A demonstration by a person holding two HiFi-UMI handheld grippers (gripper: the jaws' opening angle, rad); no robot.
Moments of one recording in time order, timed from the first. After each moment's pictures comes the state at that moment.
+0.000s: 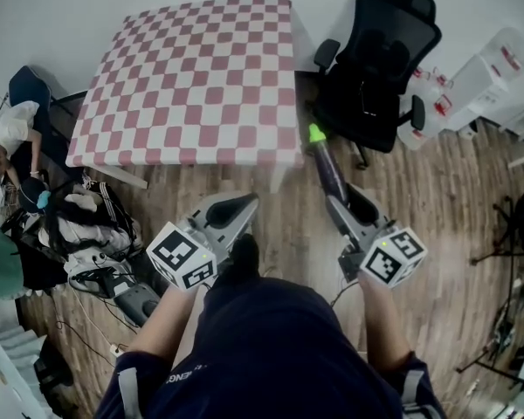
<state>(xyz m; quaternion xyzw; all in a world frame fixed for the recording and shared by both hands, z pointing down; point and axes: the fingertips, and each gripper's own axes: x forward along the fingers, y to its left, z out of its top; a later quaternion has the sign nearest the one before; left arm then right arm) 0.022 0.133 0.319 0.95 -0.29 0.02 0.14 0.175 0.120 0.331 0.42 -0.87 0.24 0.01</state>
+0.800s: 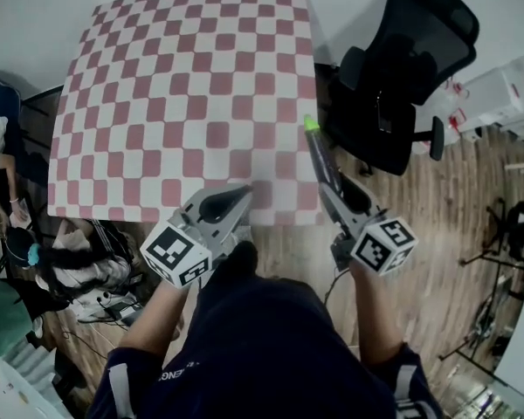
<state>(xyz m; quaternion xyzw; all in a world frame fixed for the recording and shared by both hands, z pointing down) -0.061 -0.049 0.382 0.94 -0.28 0.04 0.19 0.092 -0.068 0.403 0.45 -0.84 0.30 0.07</state>
